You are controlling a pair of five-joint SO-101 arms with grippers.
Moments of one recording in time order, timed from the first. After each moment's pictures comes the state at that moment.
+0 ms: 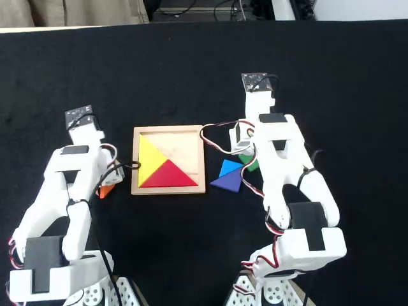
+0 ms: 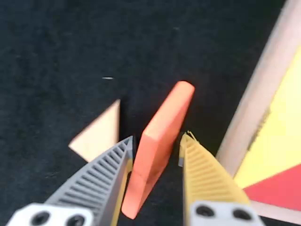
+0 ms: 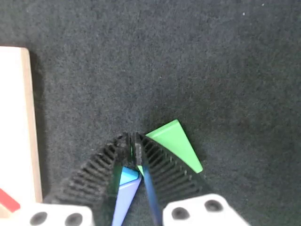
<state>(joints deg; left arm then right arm) -9.2 -10.1 50.1 48.0 12.0 -3.2 3.9 29.1 50.3 1.0</state>
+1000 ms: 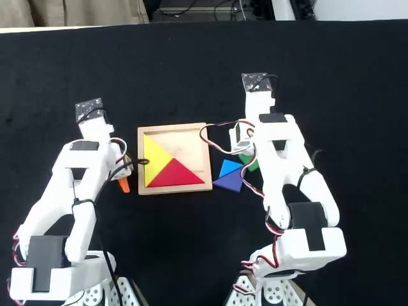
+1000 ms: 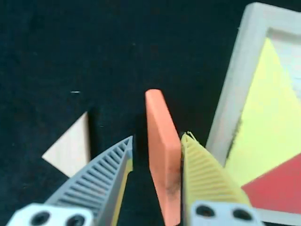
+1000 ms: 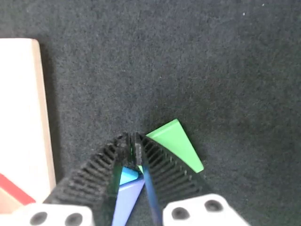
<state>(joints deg) -5.3 -10.1 47.6 47.1 14.8 -3.2 3.9 29.1 50.3 1.0</state>
